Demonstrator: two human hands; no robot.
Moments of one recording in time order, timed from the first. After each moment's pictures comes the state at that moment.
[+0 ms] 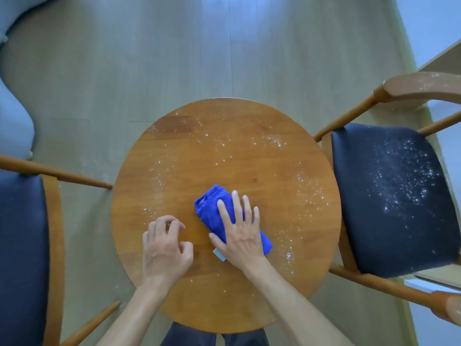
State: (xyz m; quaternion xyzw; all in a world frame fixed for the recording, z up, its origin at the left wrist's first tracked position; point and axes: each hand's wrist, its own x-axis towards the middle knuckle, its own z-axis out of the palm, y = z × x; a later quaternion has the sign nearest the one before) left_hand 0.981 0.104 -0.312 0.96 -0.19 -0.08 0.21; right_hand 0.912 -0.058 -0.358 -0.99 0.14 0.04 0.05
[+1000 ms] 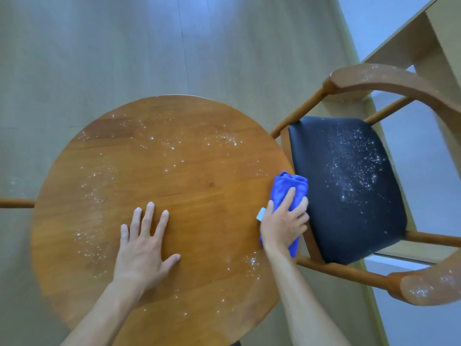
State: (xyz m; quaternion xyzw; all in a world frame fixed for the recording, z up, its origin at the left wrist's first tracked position) left_hand 0.997 0.061 -0.367 0.91 -0.34 -0.22 0.00; right_hand 0.875 -0.197 -0.378 -0.80 0.60 -0.05 0.03
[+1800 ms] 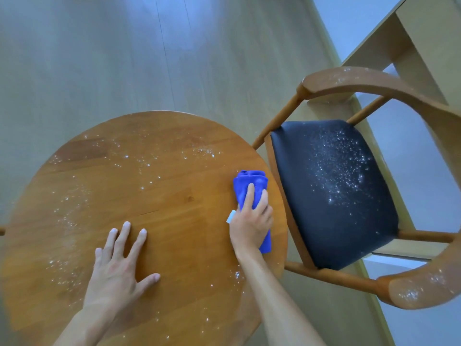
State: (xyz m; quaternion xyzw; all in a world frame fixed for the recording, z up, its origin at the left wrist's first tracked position) left_hand 0.999 0.061 -0.377 0.92 -0.34 -0.20 0.04; right_hand 0.901 -0.197 -0.374 -0.86 0.51 -0.09 0.05
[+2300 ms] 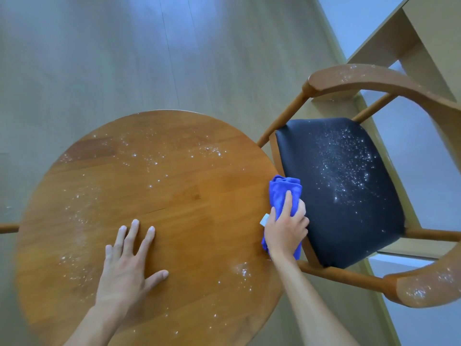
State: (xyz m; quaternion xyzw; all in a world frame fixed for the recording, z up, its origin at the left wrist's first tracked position) left_hand 0.998 0.061 -0.379 0.92 -0.36 -0.17 0.04; right_hand 0.849 -0.234 -0.380 -0.83 0.55 -0.09 0.05
